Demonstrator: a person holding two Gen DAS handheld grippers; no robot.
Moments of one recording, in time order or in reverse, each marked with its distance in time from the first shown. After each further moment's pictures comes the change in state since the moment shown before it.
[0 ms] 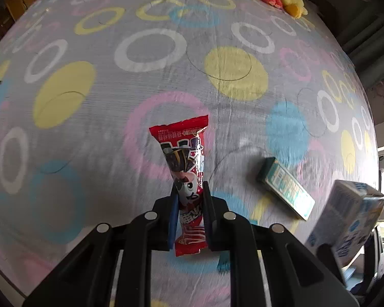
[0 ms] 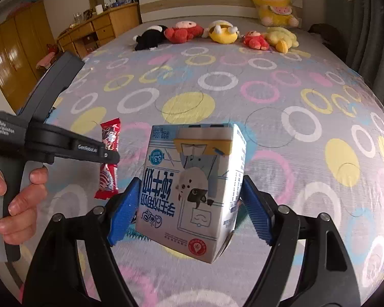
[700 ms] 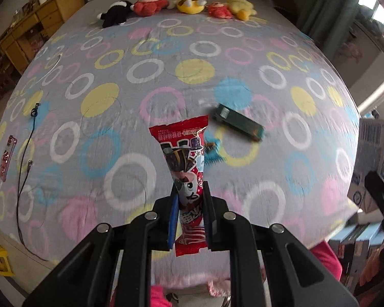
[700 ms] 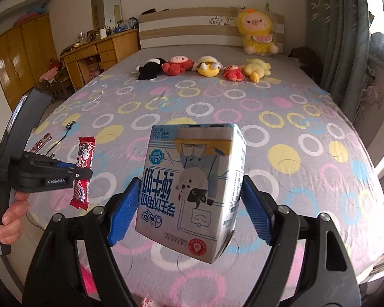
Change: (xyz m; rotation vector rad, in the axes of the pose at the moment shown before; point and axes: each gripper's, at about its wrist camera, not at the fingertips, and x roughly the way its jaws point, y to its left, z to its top) left arm -0.150 -0.040 -0.152 0.215 -0.139 0.052; right arm -0.194 -0.002 -0.044 -0.011 -0.133 -0.055
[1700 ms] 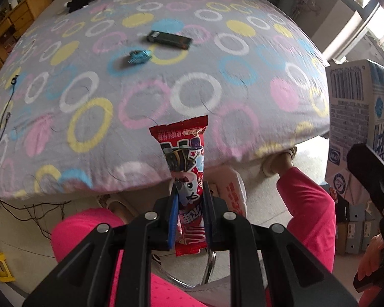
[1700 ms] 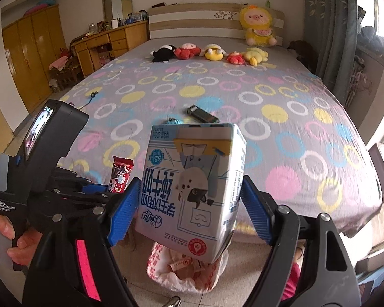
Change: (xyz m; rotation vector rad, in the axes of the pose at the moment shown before) left arm -0.026 -0.092 -0.190 0.129 0.099 -0.109; right arm -0.114 0.026 -0.135 -0.023 0.047 0.011
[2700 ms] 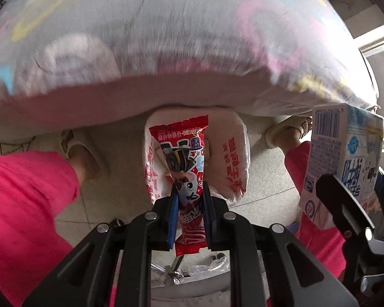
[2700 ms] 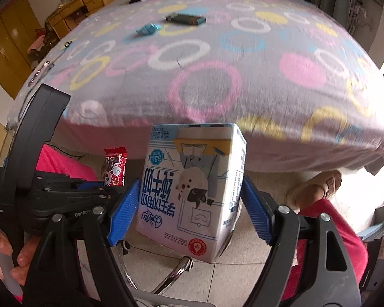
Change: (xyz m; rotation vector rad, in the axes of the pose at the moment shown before) left arm 0.153 -0.005 -0.073 -0.194 0.241 -0.079; right arm 0.101 -0.016 -0.139 0.142 0.312 -0.002
